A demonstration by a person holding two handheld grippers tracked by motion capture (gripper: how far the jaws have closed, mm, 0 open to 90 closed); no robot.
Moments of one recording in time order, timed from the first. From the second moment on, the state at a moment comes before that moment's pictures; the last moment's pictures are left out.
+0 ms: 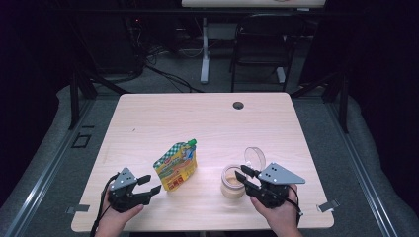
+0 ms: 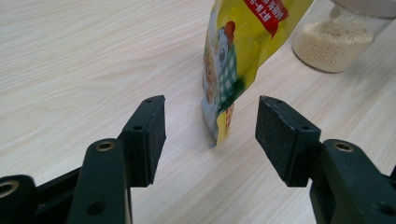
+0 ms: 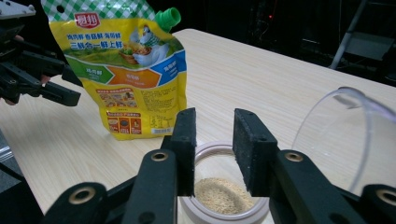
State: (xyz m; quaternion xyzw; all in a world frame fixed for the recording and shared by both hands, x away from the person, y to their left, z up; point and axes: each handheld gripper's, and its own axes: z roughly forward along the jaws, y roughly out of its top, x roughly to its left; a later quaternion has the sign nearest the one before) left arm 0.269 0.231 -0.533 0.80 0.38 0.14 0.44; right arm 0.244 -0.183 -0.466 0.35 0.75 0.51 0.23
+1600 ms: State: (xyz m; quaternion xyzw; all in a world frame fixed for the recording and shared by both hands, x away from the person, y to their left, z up) left arm 0.278 0.258 -0.539 0.78 0.43 0.15 0.43; right arm 0.251 -0.251 -0.453 0.44 0.70 0.50 0.25
